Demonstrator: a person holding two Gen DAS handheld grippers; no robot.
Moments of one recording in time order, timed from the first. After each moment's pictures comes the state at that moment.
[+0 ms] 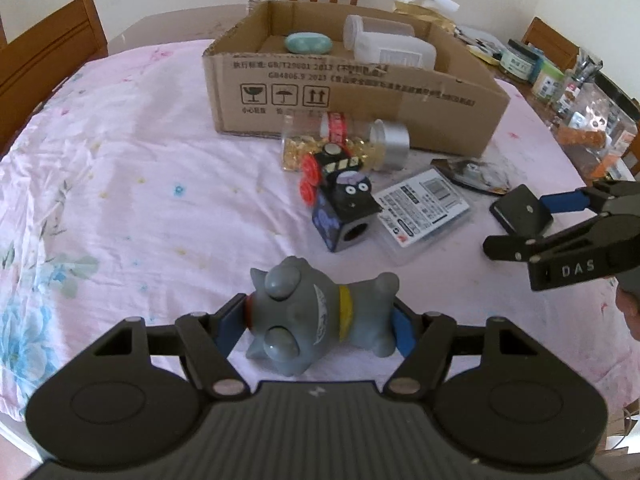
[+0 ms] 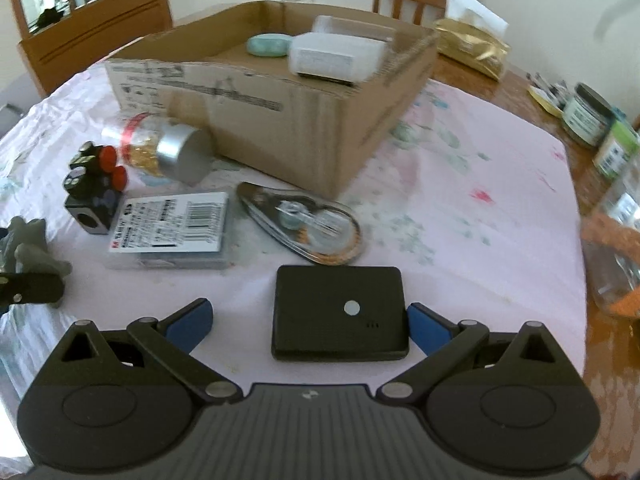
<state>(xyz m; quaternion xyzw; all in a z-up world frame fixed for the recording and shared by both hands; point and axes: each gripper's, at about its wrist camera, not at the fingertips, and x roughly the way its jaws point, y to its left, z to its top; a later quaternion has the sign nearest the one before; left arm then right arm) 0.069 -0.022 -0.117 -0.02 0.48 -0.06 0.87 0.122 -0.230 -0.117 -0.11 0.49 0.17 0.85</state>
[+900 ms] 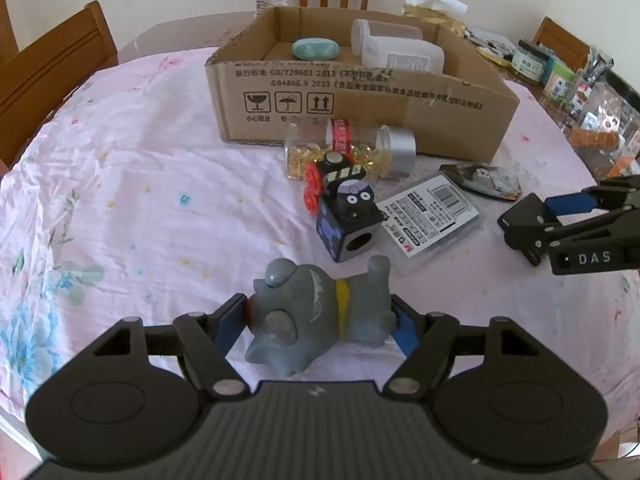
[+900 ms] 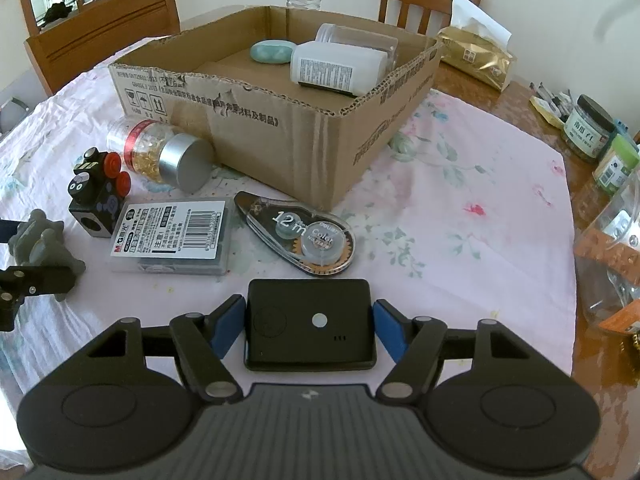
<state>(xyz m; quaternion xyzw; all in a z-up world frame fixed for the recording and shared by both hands) 0.073 -0.033 -0.117 0.00 0.48 -0.04 0.88 0.127 -0.239 -0.108 -0.12 0.49 0.17 0.85</state>
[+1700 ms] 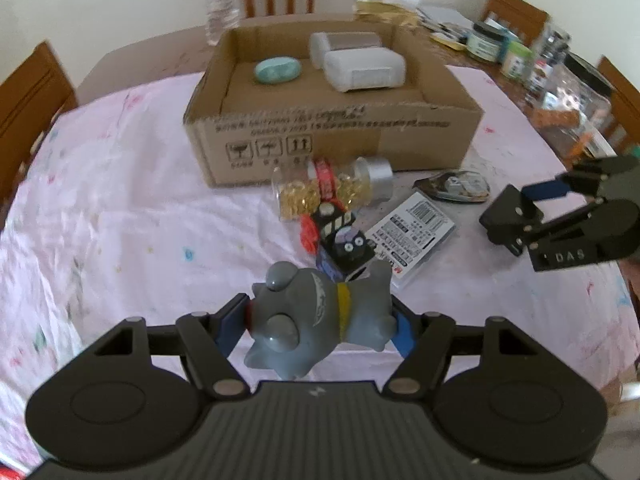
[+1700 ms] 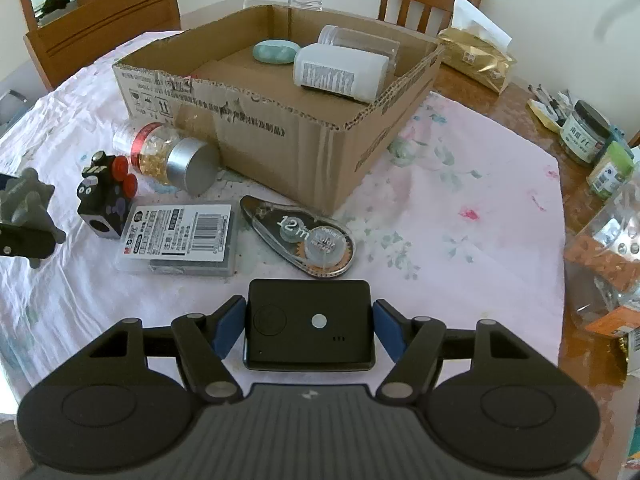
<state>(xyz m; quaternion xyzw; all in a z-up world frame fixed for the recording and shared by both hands) 0.094 -0.020 -0.073 0.06 0.49 -0.12 0.86 0.127 -0.233 -0.092 -0.13 0.50 0.16 0.84</state>
